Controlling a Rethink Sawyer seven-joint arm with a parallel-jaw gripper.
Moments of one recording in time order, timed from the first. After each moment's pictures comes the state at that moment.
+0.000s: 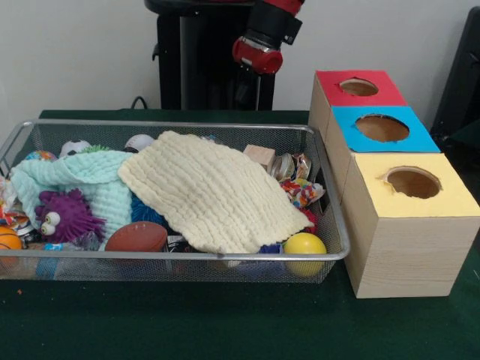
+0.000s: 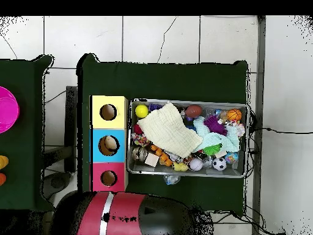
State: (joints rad) arm -0.06 -0.19 -0.11 2.56 0.29 -1.21 2.49
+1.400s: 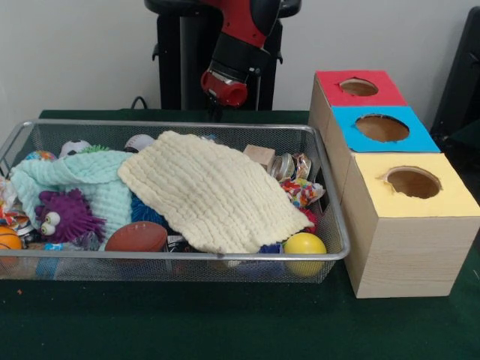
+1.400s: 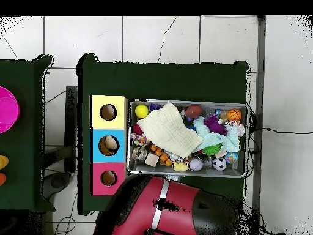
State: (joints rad) arm -0.26 -0.12 -0.15 2.38 0.16 -1.06 2.49
